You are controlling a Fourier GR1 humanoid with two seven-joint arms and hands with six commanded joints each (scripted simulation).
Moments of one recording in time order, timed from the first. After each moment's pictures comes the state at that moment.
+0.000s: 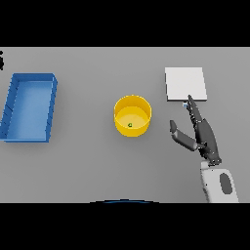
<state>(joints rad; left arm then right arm) -0.95 0.75 -0.61 -0.55 0.16 0.25 0.46 0.00 -0.10 0.08 -1.58 0.14 0.04 -0.11</state>
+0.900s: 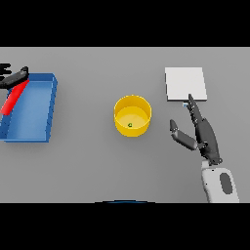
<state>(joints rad) -0.71 0.93 -0.69 -1.08 0.36 0.20 0.58 0.00 -0.10 0.08 -1.59 0.15 0.03 -0.11</state>
